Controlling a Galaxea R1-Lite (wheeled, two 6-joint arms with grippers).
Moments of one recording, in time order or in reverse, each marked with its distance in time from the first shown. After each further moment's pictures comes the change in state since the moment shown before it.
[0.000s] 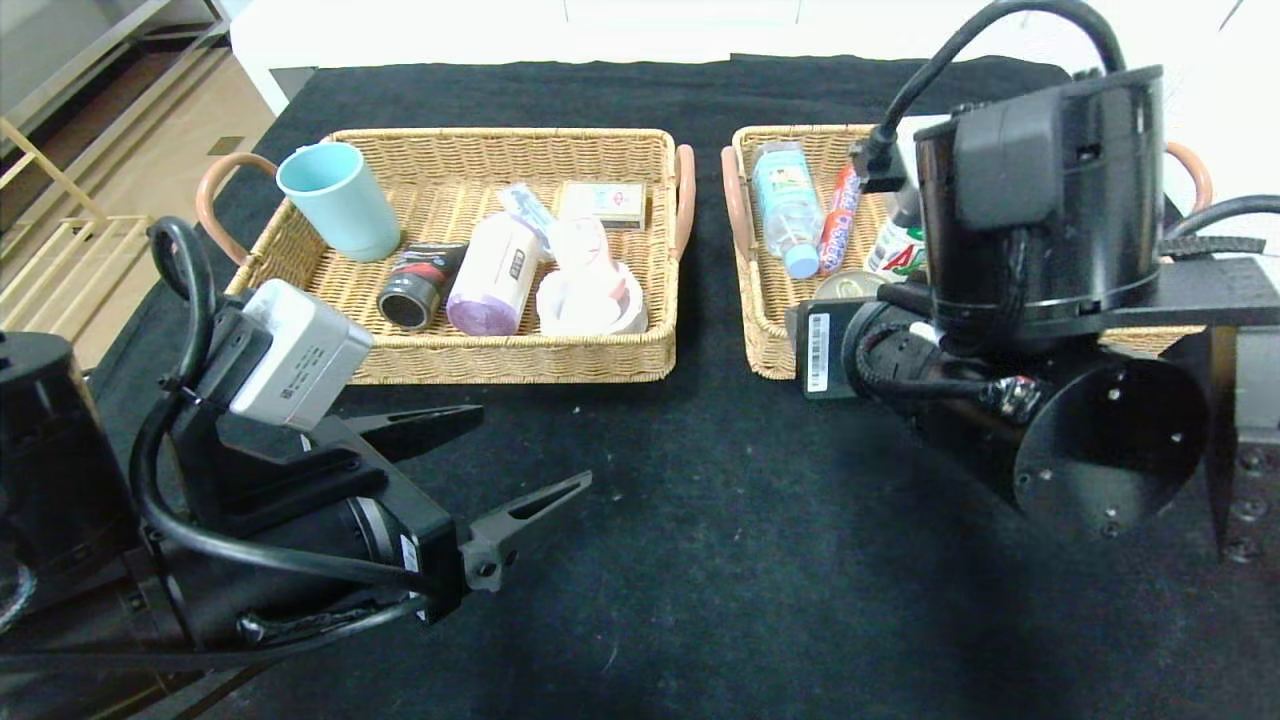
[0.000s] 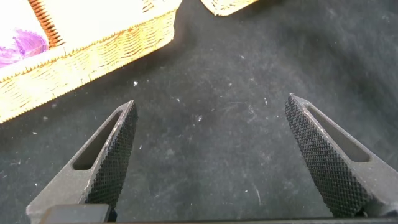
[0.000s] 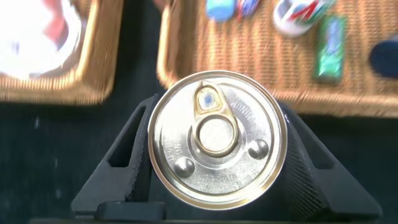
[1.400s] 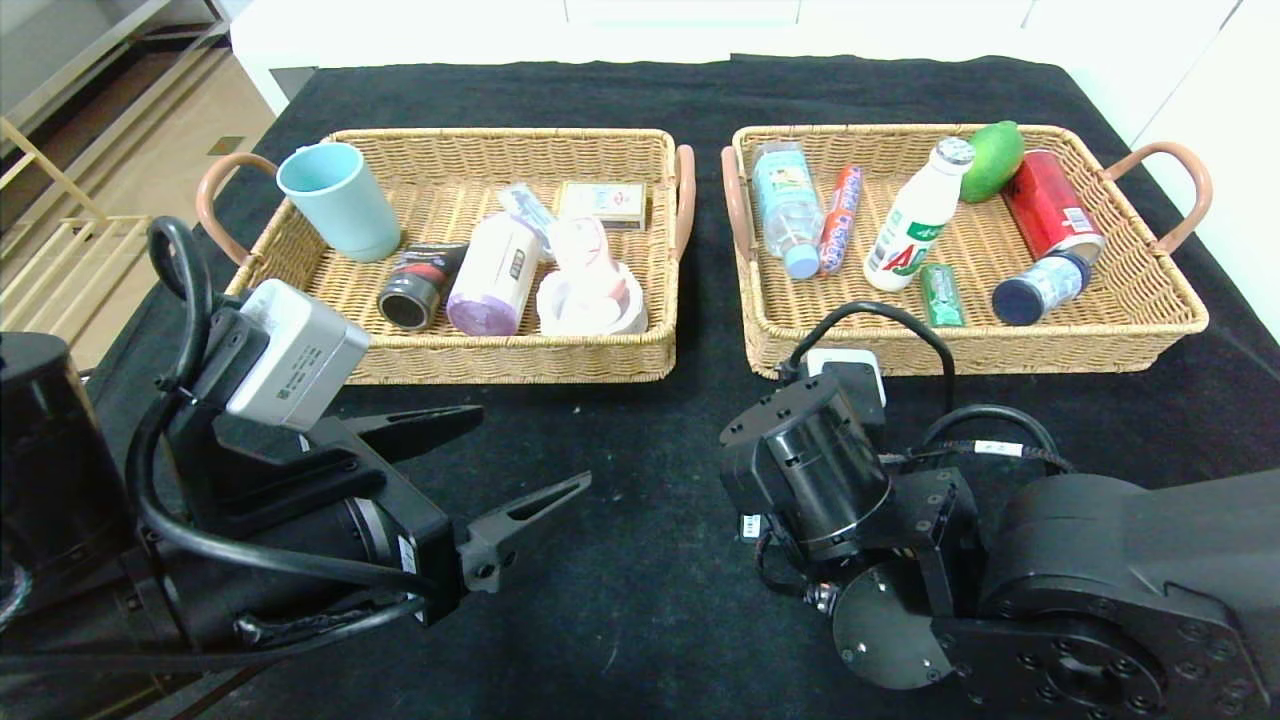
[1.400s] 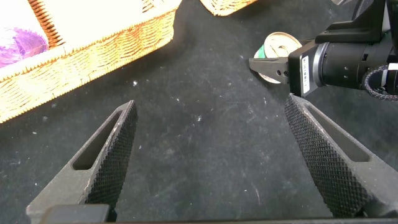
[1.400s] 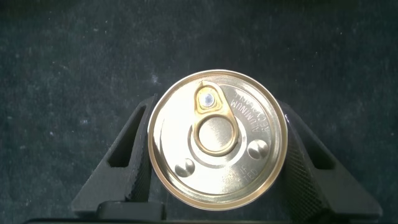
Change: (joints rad) left arm 0.000 -0.002 0.000 0.003 -0.002 -0.001; right arm 0.043 0.176 0.187 0.002 -0.003 0.360
